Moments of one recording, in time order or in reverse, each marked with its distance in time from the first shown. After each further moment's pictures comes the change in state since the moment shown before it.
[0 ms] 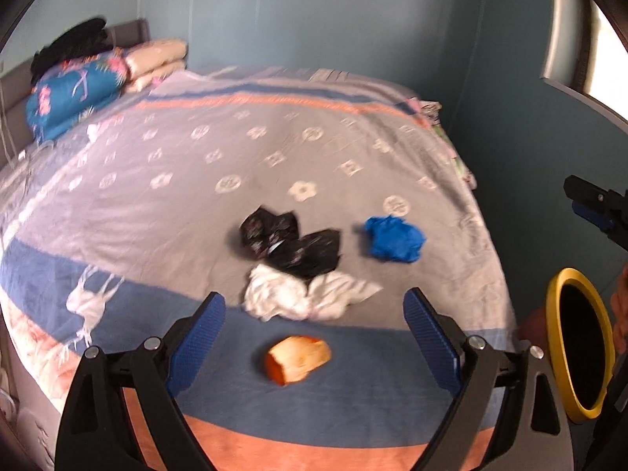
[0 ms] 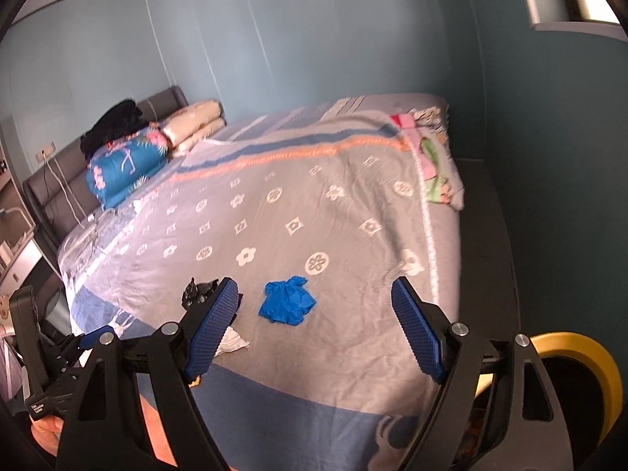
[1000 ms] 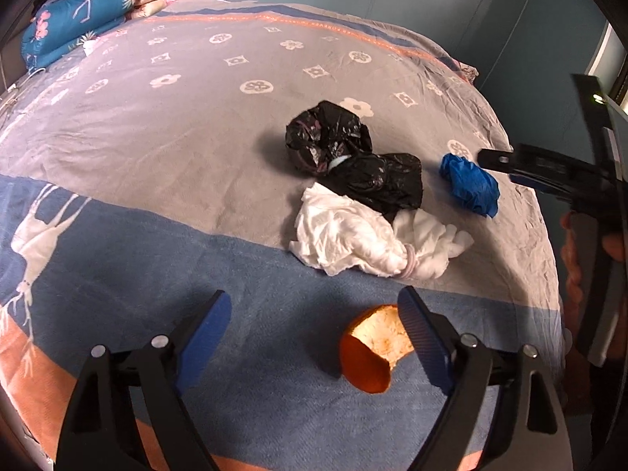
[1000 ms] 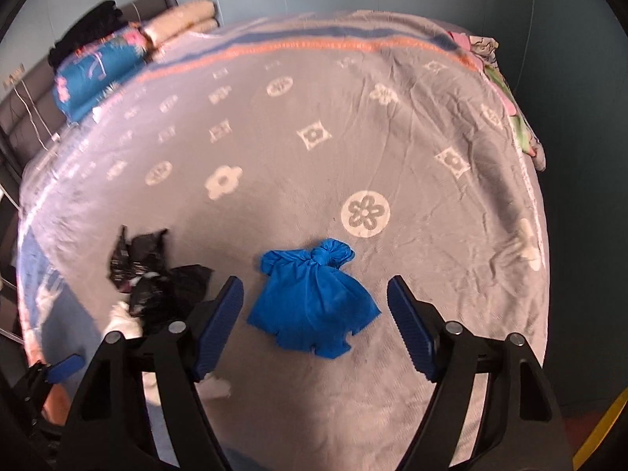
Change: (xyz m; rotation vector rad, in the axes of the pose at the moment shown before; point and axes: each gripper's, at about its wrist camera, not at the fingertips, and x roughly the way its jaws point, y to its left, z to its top) left arm 0.093 0.063 -0.041 -0.107 0.189 -0.055; right arm 0.230 0.063 -0.024 -0.130 0.324 -0.119
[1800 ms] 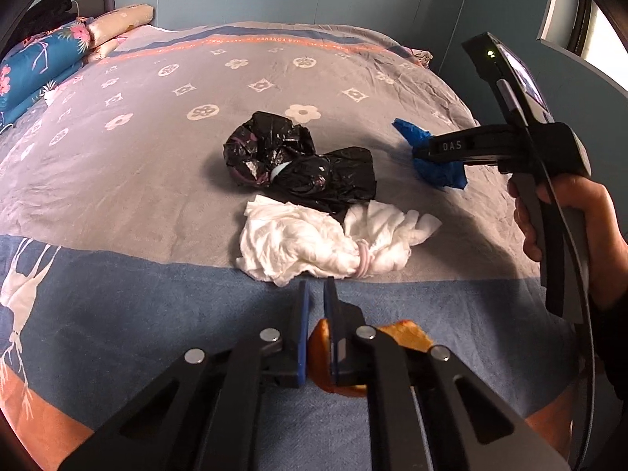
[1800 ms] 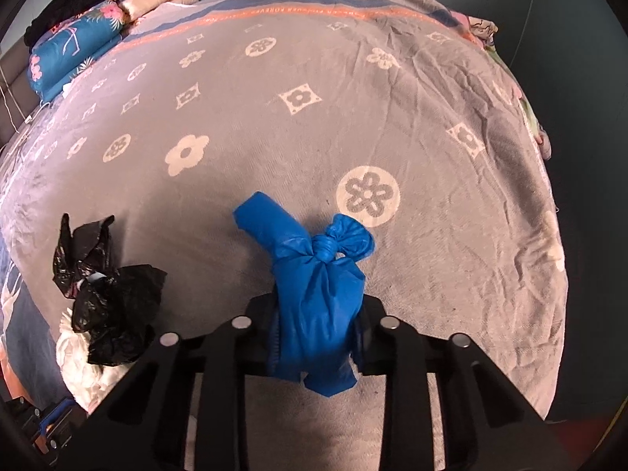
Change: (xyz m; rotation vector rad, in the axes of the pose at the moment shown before) left arm 0.001 -0.024 -0.005 0.176 -0.056 -0.047; right arm 0.050 0.007 0.002 -0.001 0.064 -0.082
